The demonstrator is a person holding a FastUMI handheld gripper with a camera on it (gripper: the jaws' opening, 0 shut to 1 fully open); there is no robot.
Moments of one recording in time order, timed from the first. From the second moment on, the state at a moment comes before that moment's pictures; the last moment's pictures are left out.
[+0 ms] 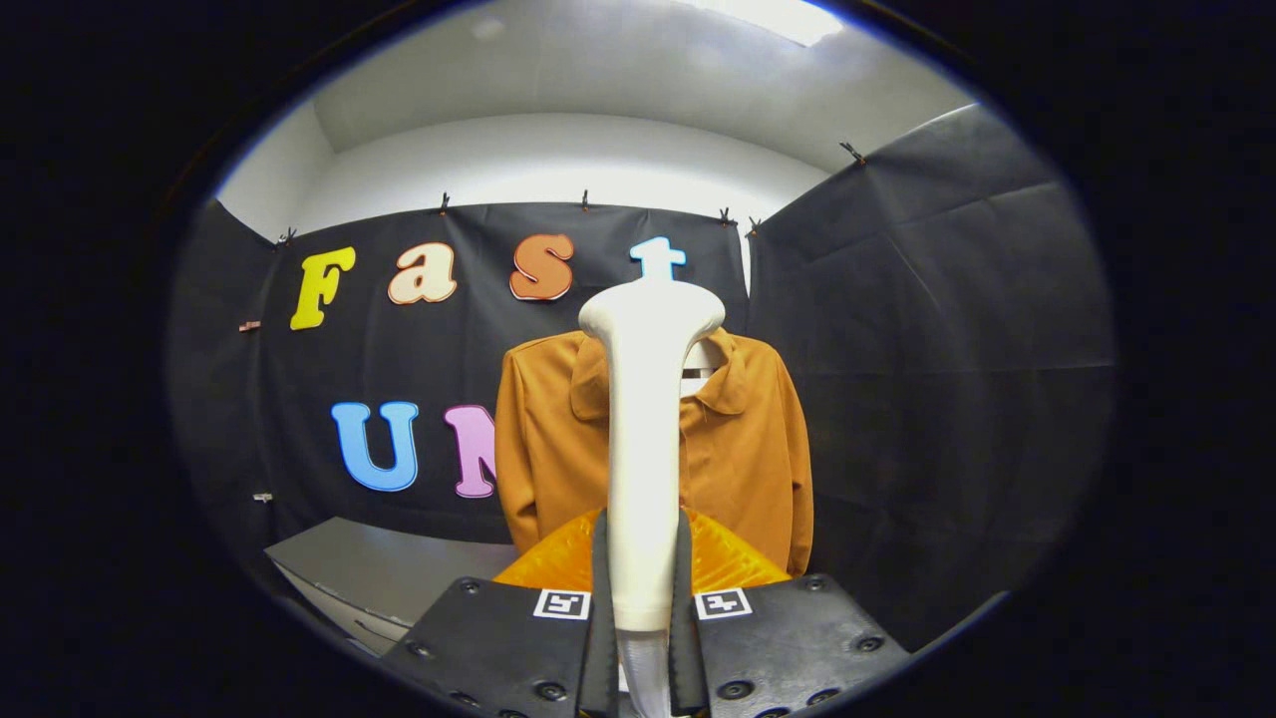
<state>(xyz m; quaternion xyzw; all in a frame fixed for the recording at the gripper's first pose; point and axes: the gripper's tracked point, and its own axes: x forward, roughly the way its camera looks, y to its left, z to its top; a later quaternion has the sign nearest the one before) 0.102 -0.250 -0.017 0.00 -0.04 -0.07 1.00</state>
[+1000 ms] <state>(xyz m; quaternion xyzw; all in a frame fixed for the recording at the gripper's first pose) 0.201 -0.357 -0.149 0.06 0.06 -0.09 0.99</state>
